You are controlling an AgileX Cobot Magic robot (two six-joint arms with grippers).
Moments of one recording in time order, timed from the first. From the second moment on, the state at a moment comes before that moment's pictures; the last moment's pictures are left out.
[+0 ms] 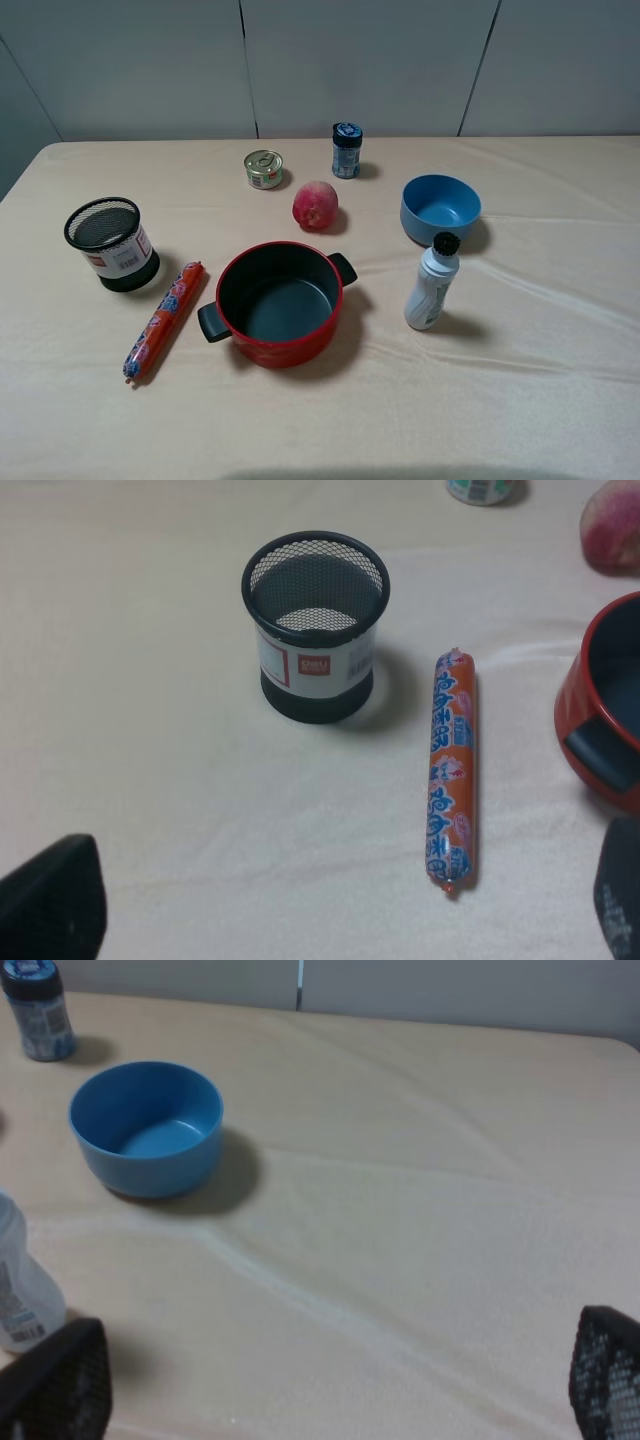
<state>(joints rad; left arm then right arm) 0.03 0.00 -0.50 -0.10 1.05 0.12 0.12 -0.01 -0.49 -0.07 1.02 0.00</state>
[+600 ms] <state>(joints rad) 0.03 0.22 -0.64 -0.19 1.03 0.25 0.12 -0.01 -0.49 -0.07 1.02 0.00</state>
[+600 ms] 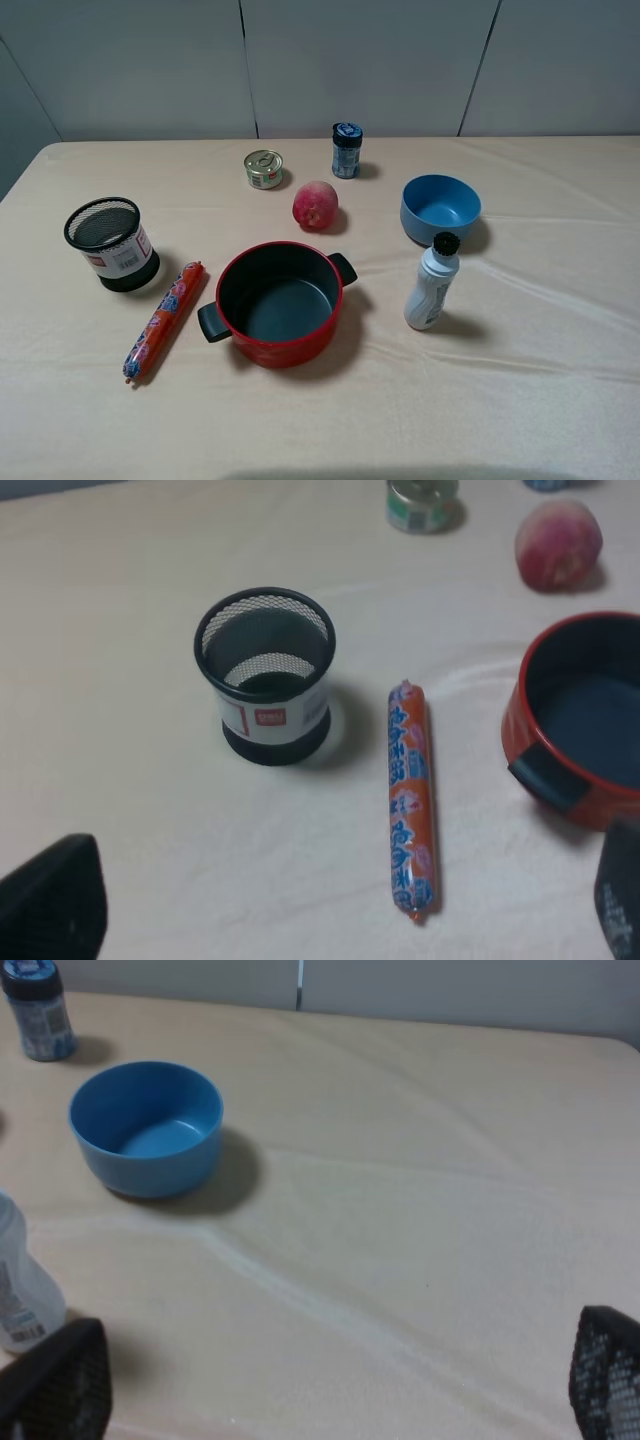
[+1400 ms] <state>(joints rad) -0.10 0.71 -0.81 -0.28 0.91 0.42 0.12 -0.01 -0.49 -0.07 1.02 0.00</state>
